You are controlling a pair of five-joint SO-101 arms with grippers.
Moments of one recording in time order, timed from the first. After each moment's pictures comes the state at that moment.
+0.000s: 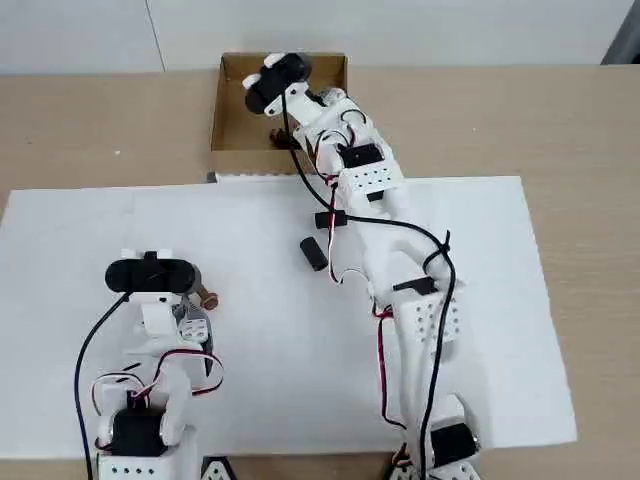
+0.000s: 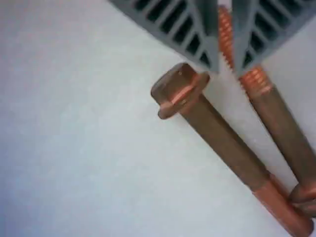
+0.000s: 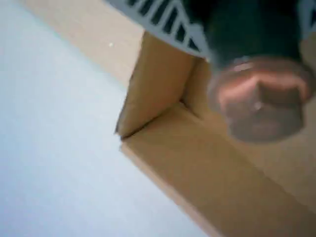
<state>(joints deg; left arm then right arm) -2.8 -103.2 91.8 66.9 7.2 -19.5 49.1 -37.5 23.4 34.9</state>
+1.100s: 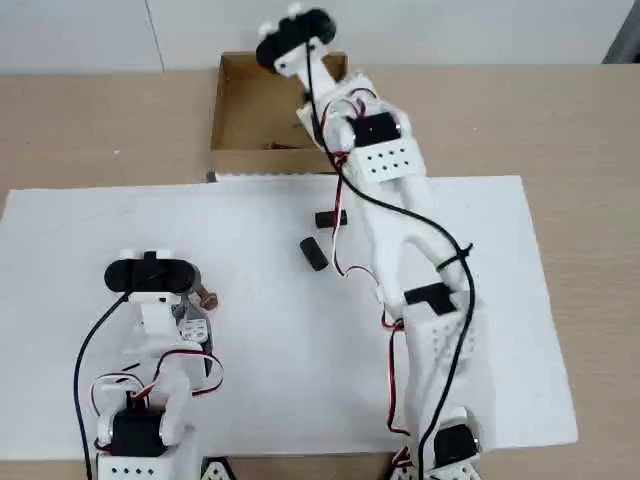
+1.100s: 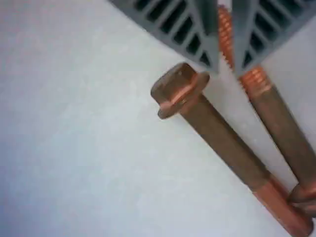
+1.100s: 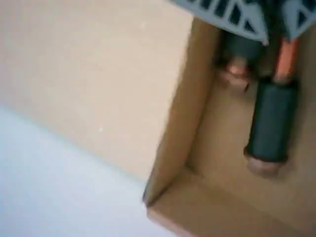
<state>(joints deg) -2.8 -103.2 91.8 66.9 7.2 -19.5 35.9 -42.7 52.1 18.2</state>
